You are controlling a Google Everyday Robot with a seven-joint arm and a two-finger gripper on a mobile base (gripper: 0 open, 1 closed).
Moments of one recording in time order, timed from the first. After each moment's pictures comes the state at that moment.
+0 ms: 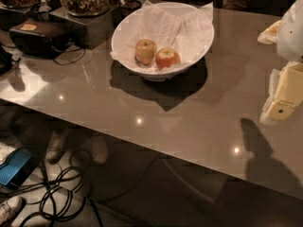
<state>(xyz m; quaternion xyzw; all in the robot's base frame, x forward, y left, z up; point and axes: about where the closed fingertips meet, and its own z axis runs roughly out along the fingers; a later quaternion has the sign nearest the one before) 0.438 -0.217 0.976 -0.60 0.78 -0.03 0.16</state>
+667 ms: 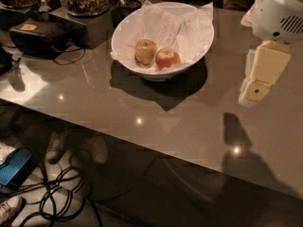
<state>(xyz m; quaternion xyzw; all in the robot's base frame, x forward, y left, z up) 0.462 -0.181 0.999 -0.61 0.78 -0.06 0.16</state>
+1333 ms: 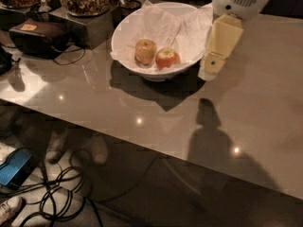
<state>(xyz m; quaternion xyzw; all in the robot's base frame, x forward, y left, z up) 0.507 -0.134 1.009 -0.58 0.80 -0.02 0.15</state>
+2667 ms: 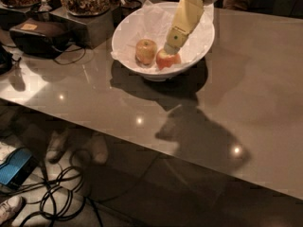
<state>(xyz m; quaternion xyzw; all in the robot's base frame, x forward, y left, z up) 0.571 -0.086 1.016 -0.53 0.83 0.02 0.19</state>
